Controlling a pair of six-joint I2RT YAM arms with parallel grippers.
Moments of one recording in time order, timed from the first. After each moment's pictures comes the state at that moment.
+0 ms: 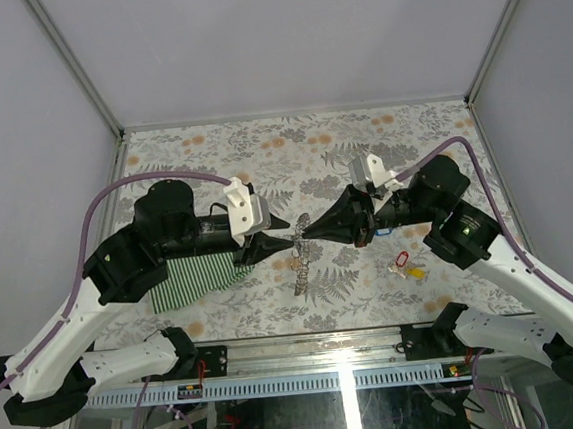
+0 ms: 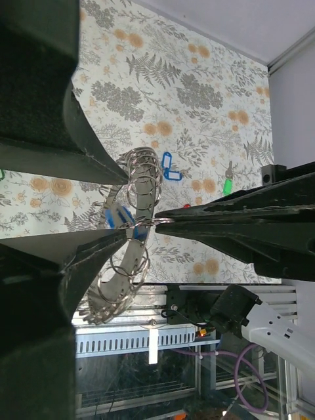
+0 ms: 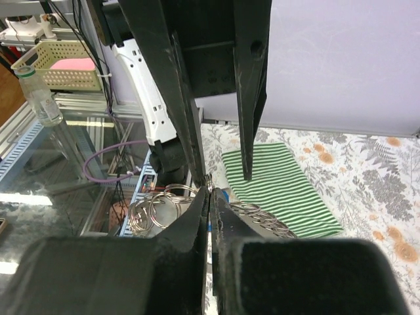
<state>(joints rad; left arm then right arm) -0.90 0.98 1.40 -0.66 0.50 0.28 0.78 0.97 1.10 -0.06 -0.87 0.02</state>
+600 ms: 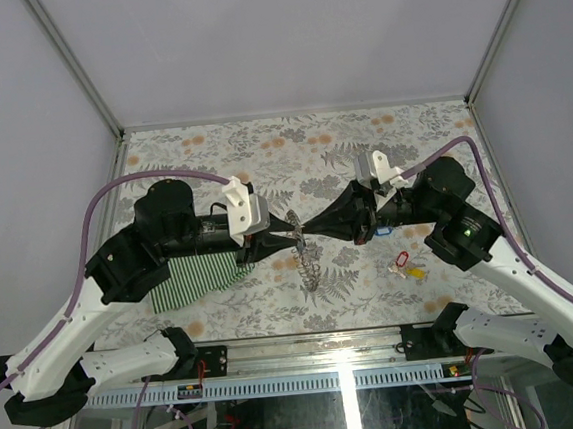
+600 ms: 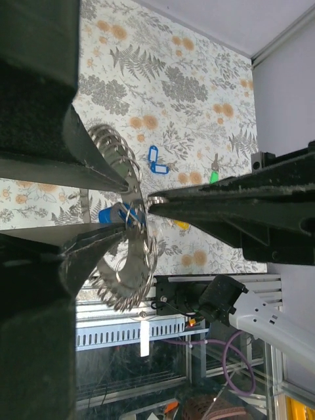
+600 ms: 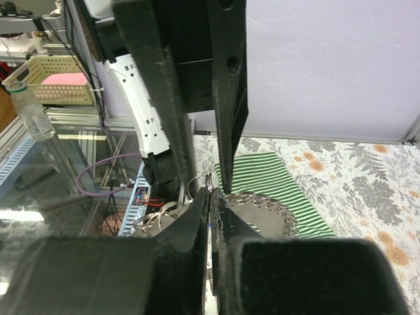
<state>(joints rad) -0.90 0.98 1.38 -0.60 0.54 0.26 0.78 0.96 1.09 0.01 -0.84 0.07</state>
